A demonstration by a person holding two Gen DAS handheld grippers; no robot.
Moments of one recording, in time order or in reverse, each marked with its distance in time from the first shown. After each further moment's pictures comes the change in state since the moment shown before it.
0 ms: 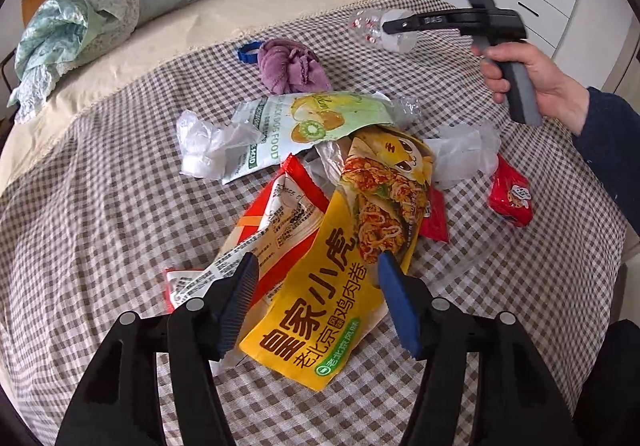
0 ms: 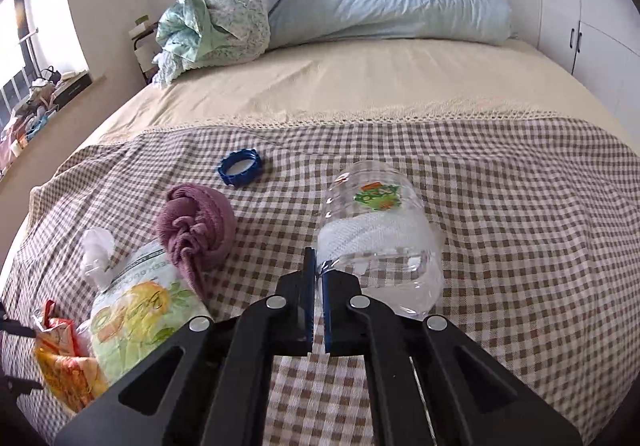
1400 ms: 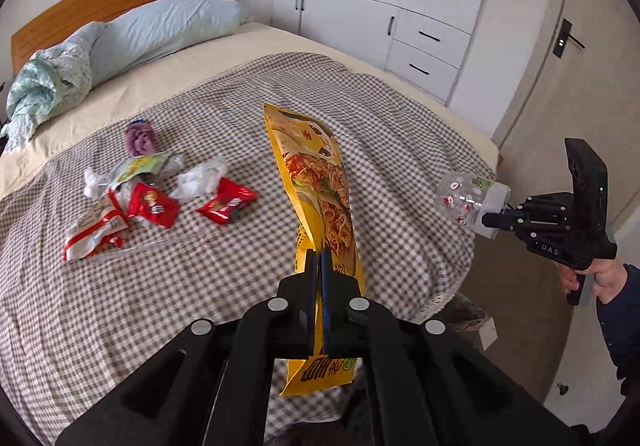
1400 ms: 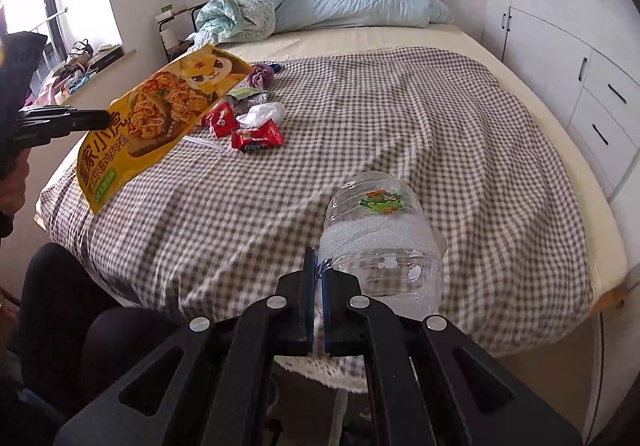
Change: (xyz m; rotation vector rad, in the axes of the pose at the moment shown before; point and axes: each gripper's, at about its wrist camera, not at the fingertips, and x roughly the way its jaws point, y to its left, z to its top) left arm -0.181 -0.329 -0.066 0.049 -0.188 -0.119; right arm -0.425 -0.003 -0.334 0.053 0.071 -0.080
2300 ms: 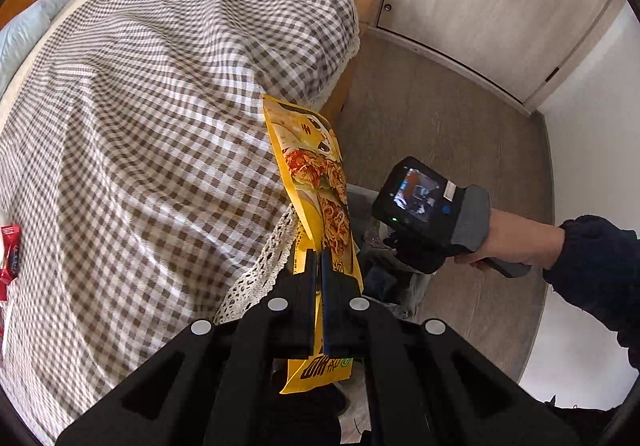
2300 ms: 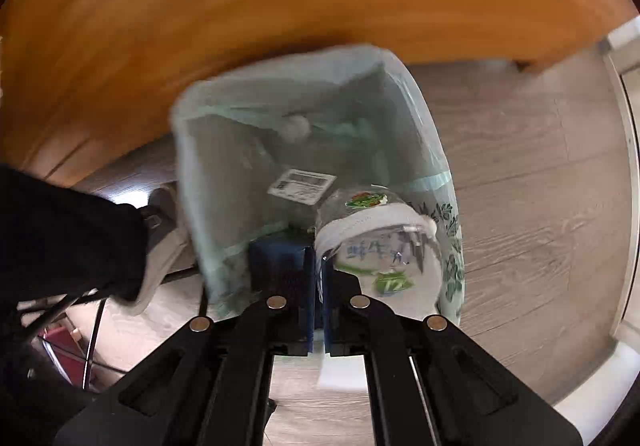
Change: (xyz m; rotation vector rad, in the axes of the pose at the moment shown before) left arm 0.198 -0.268 -0.049 0.414 0.417 -0.172; right arm 0.203 -0.146 -0.290 0.350 0.715 -0.092
